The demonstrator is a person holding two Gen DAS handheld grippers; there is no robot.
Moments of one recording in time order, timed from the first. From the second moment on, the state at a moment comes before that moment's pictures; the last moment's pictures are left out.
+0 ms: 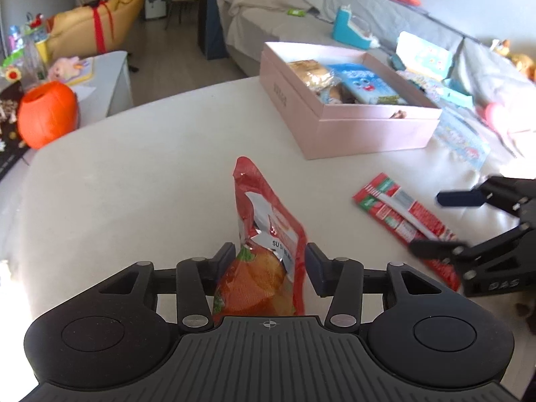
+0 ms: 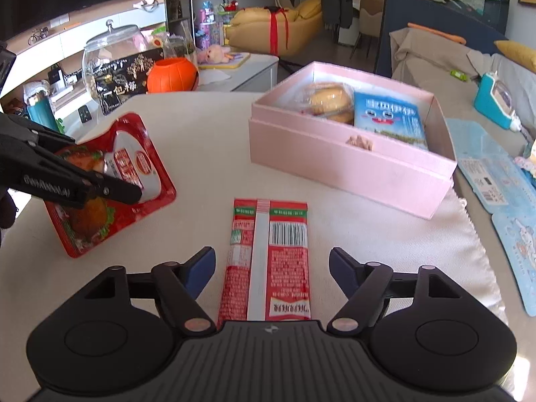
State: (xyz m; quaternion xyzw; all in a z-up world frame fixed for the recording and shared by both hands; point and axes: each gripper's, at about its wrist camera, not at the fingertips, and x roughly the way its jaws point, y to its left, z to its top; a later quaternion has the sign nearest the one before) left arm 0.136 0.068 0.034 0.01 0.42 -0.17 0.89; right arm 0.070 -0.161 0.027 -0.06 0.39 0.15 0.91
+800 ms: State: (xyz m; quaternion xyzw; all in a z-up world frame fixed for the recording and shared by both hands) left arm 0.114 0.050 0.066 0.02 0.38 -0.21 0.90; right arm 0.058 -0.165 0.050 -0.06 0.36 0.16 0.92
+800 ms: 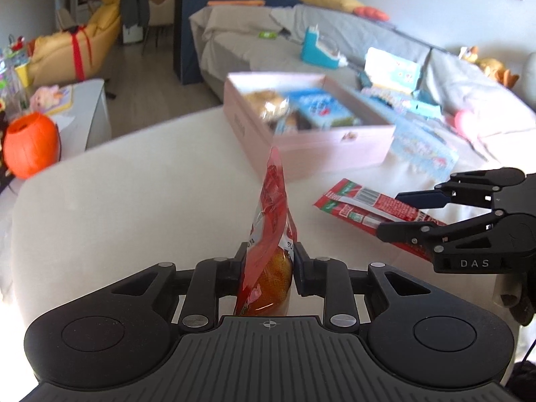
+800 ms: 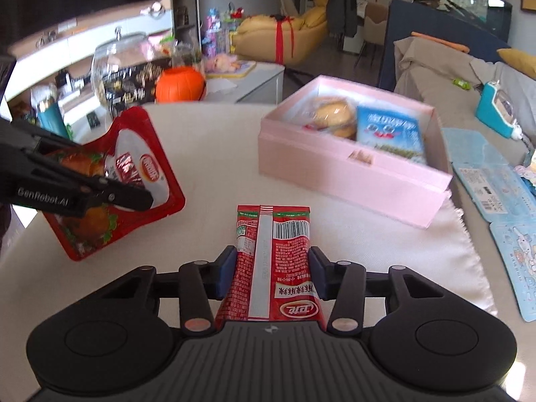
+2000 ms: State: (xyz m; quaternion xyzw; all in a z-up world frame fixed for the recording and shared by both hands) left arm 0.155 0.053 0.056 -0.08 0.28 -0.16 0.94; right arm 0.179 -0.192 0.099 0.00 0.28 0.07 0.96
